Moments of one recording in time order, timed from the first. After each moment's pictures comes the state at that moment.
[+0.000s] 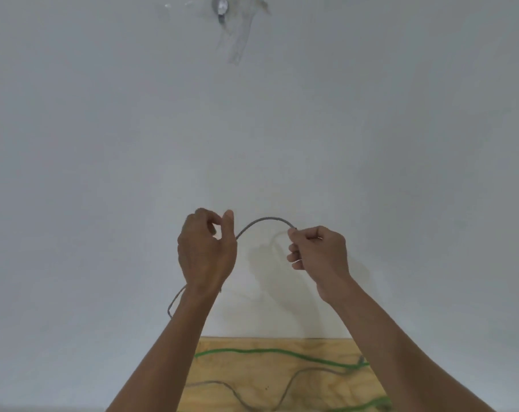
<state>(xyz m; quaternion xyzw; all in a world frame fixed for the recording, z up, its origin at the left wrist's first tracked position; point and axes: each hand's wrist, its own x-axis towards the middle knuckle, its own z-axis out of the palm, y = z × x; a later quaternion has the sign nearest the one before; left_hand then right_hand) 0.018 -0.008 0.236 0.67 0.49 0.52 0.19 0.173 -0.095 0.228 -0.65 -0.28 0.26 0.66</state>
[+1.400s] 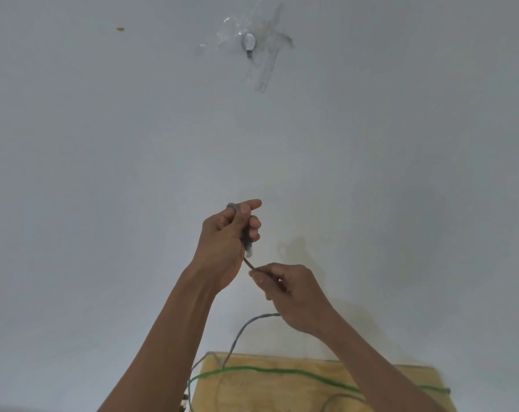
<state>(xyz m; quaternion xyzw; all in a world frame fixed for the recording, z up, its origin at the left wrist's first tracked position) 0.000 -0.002 0.289 0.56 0.25 0.46 0.65 0.117 -0.088 0.219 -0.58 -0.59 0.24 0.50</state>
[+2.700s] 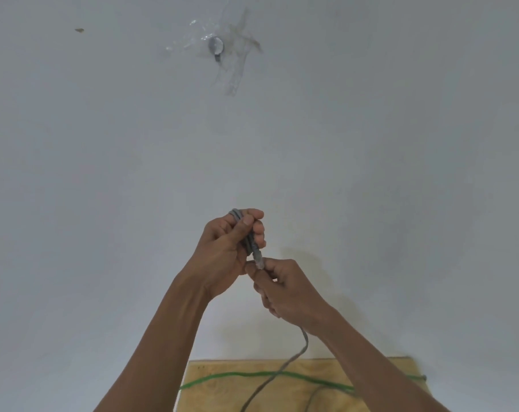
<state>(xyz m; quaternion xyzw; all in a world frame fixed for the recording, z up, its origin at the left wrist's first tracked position) 0.020 -0.009 0.287 0.58 0.15 0.38 0.71 0.132 -0.101 0.237 -0.54 -0.53 0.37 0.54</state>
